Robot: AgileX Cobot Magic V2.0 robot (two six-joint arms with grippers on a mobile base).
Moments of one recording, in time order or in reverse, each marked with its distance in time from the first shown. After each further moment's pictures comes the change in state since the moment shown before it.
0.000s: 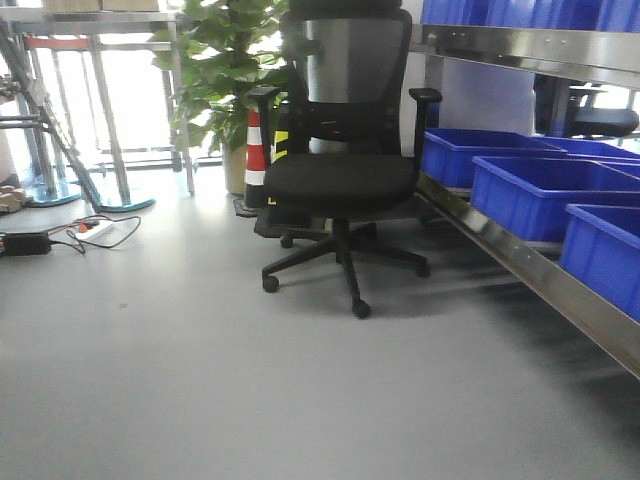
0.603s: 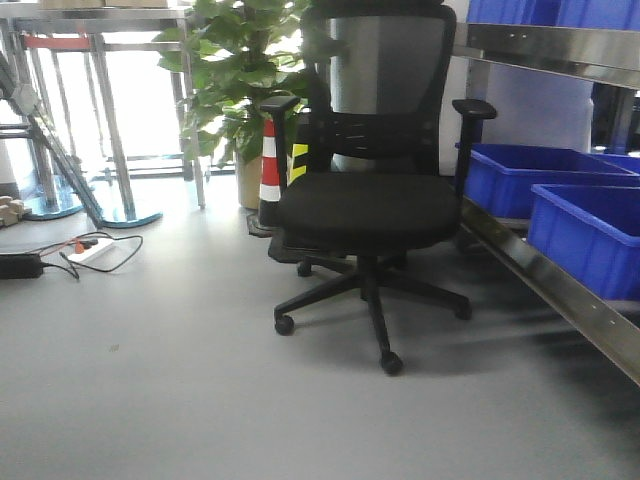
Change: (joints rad) left arm 0.000 0.000 0.000 0.000 0.000 0.000; right arm 0.000 0.000 0.000 0.000 0.000 0.000
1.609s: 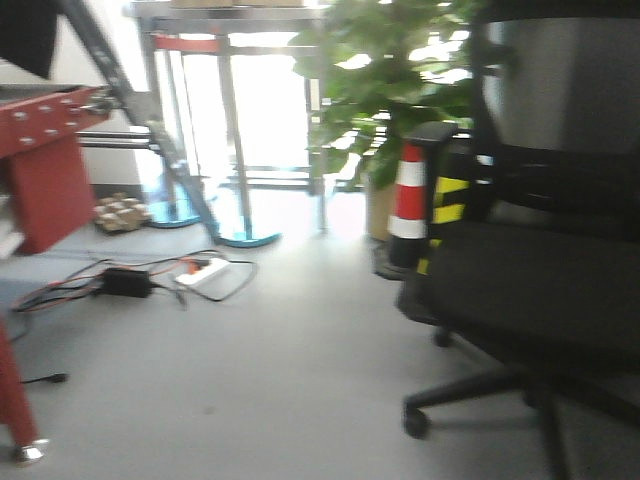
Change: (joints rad) left arm 0.000 0.000 0.000 0.000 0.000 0.000; right arm 0.000 0.000 0.000 0.000 0.000 0.000
